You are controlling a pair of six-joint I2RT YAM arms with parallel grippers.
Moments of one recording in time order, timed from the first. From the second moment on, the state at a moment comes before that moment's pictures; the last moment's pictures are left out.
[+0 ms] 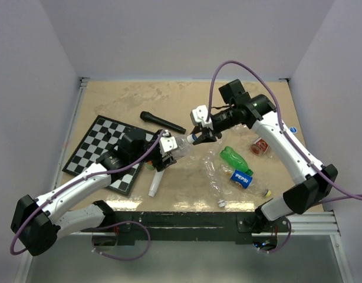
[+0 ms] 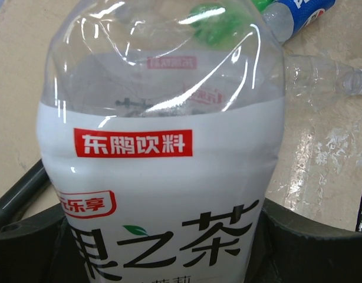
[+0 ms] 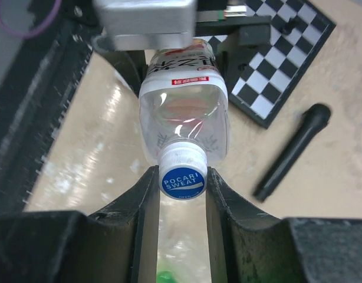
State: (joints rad) left arm -0.69 1.05 0.73 -0.15 0.36 0.40; right arm 0.53 1.50 1.62 -1.10 -0.93 -1.05
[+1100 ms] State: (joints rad) left arm -0.69 1.05 0.73 -0.14 0.35 0.40; right arm 0.48 1.30 1.50 -1.04 -0.96 -1.08
